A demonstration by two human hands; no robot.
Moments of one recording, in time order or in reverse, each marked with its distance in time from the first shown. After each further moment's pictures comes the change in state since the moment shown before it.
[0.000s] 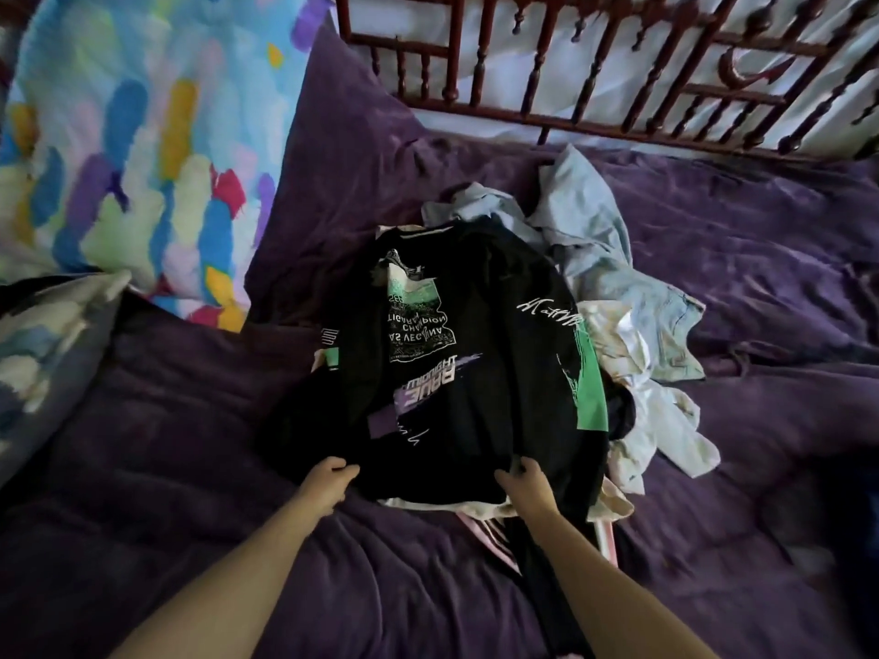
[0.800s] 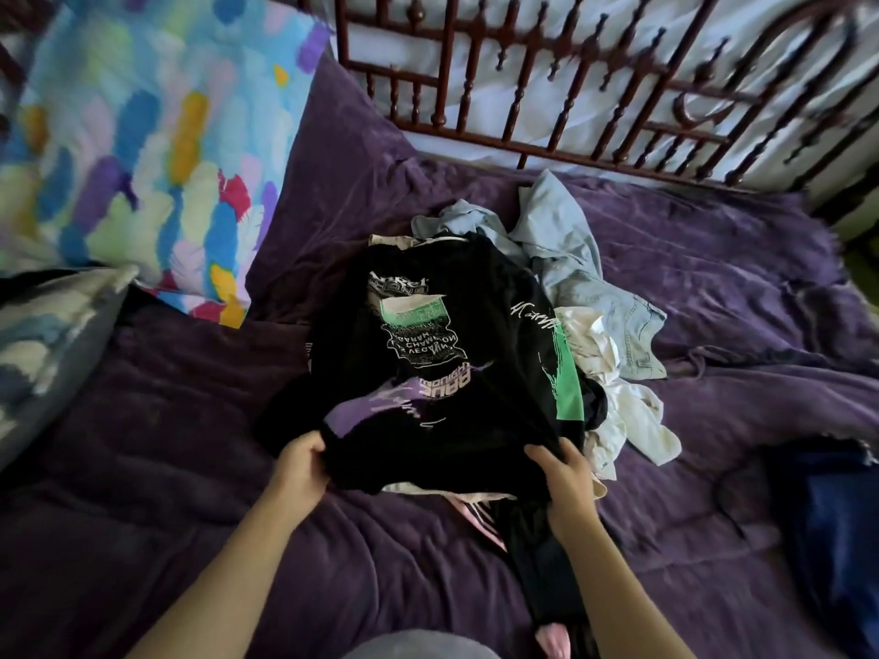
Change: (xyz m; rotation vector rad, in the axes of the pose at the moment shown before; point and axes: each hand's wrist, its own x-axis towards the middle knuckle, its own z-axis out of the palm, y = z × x) left_hand -0.051 0.001 -0.022 -0.960 -0.147 0.195; right_hand -0.115 -0.026 -0.050 0.713 0.160 -0.256
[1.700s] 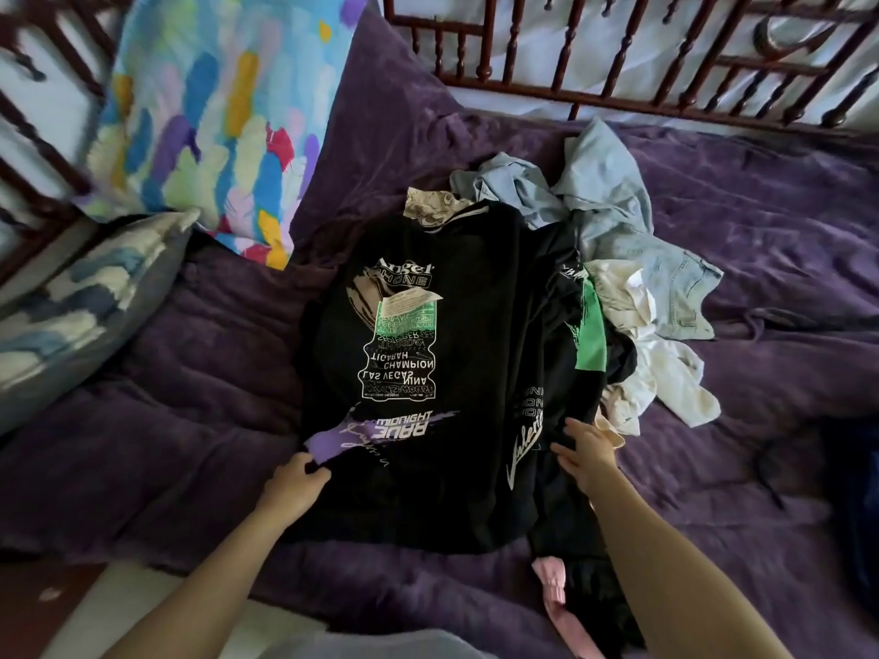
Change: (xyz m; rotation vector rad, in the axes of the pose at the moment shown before) left_hand -0.068 -0.082 -0.067 1.238 0.318 -0.102; right_hand 0.063 0.076 -0.069 -0.025 0.036 0.399
